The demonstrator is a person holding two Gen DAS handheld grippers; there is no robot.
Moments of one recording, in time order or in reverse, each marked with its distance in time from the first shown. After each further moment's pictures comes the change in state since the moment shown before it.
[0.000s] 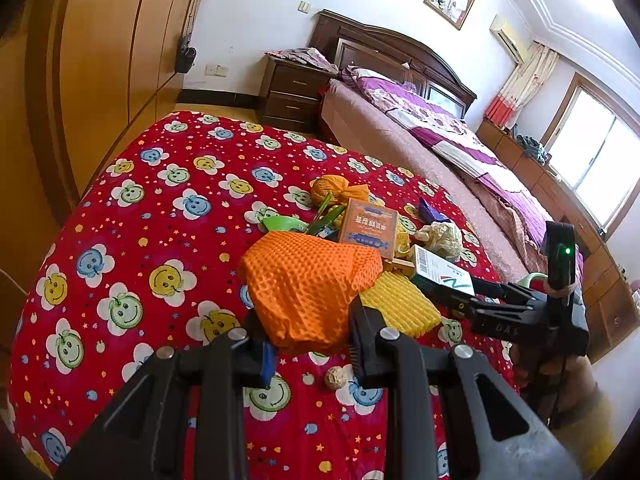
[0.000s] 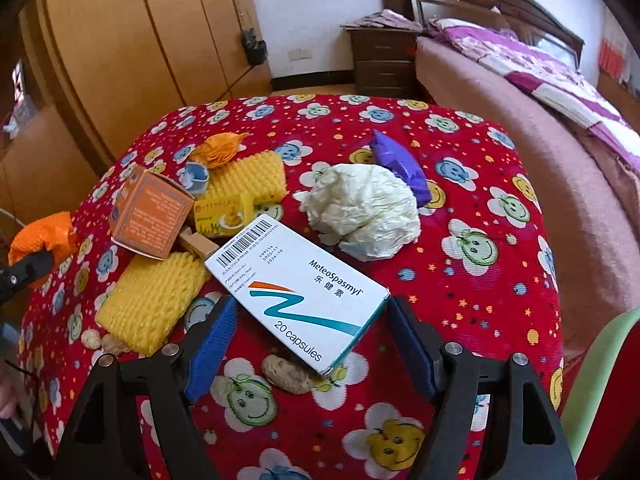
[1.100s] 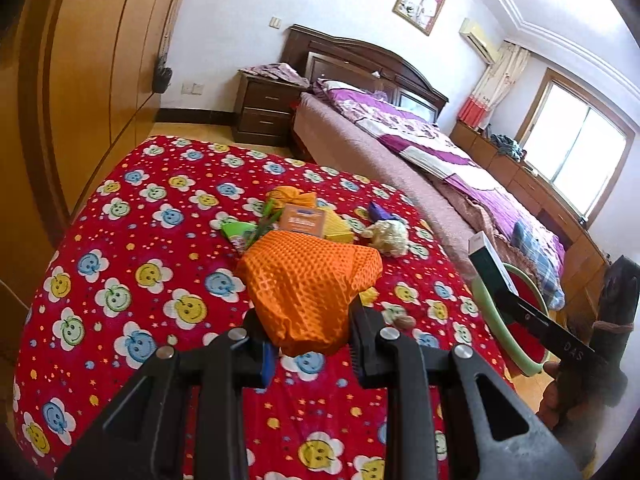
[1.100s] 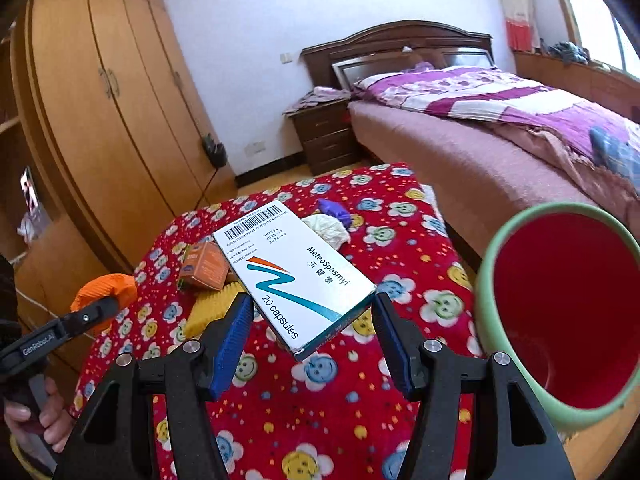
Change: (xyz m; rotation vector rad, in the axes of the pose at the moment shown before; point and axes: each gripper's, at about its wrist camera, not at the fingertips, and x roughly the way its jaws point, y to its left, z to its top) left arm -0.044 -0.035 -0.011 0.067 -0.045 -0.078; right arm -0.153 0.000 -0.079 0.300 -0.330 -0.054
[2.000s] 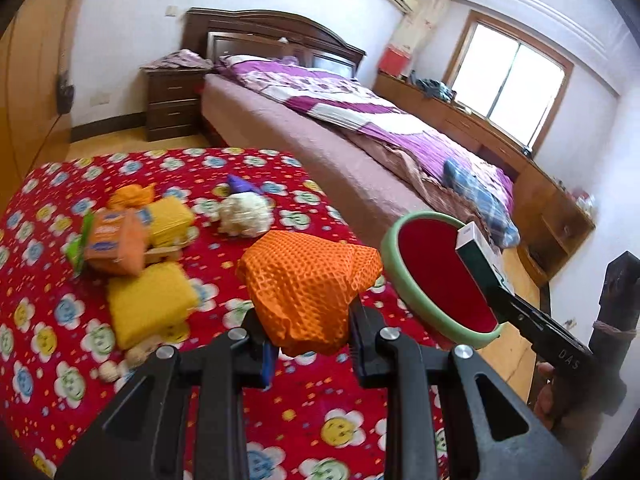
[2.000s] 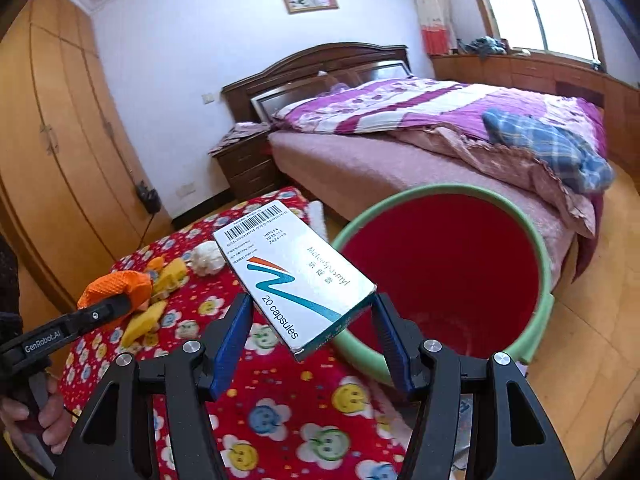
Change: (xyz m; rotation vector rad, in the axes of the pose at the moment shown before) left arm 0.054 -0.133 -0.008 0.233 0.118 -0.210; right arm -0.078 -0.084 -0.027 0.157 -0.107 -0.220
